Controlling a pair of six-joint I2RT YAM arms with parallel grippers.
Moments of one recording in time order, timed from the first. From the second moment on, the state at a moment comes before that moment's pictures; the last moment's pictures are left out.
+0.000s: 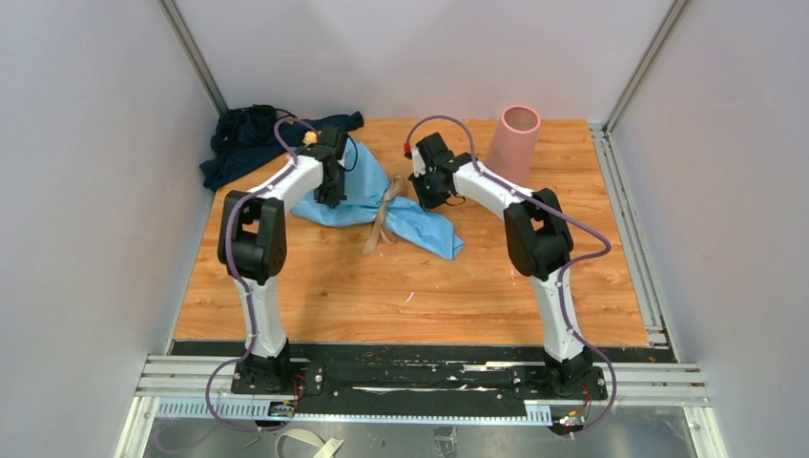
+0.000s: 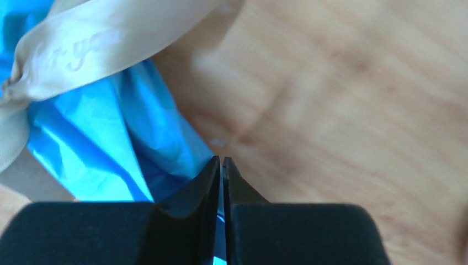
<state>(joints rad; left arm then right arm) -0.24 1.96 1.52 -0.69 -0.20 -0.23 0.53 2.26 1.87 -0.60 -0.14 0.02</state>
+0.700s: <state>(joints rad) -0.26 2.21 1.86 -0.68 -0.07 -0.24 0.73 2.05 1.62 -0.64 -0.25 0.08</state>
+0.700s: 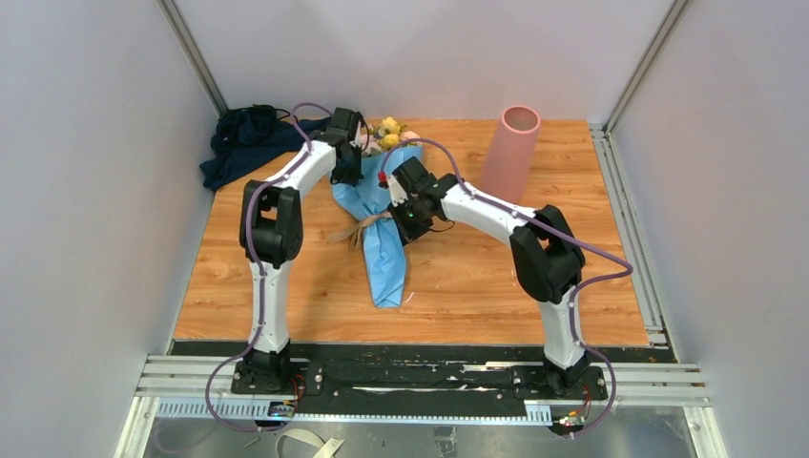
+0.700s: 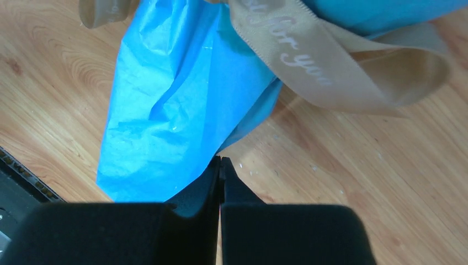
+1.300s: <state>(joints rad) -0.12 1.67 1.24 -0.39 0.19 -0.59 0.53 1.93 1.67 -0.58 -0.16 0.17</state>
